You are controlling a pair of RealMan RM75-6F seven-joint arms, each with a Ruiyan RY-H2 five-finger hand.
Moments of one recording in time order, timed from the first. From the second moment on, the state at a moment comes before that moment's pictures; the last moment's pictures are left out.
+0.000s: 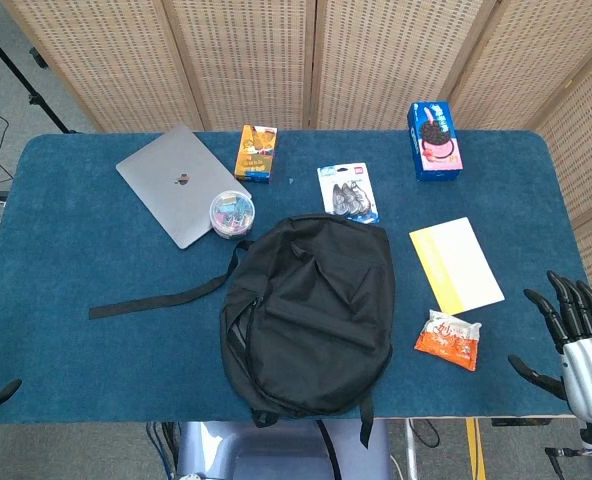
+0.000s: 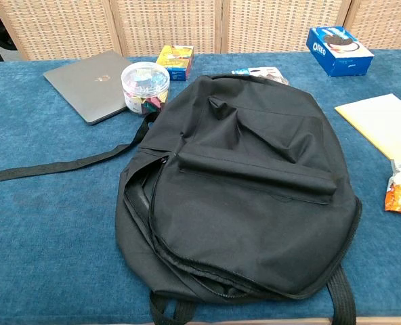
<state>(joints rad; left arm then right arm) 0.08 -1.04 0.03 -1.65 1.67 1.72 -0.11 0.04 -1.05 0.07 -1.70 -1.72 1.70 0.03</state>
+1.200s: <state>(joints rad) 0.06 -1.06 0.01 -1.66 1.61 1.65 -0.08 0.51 -1.20 -0.03 -1.87 -1.92 0.92 0.08</state>
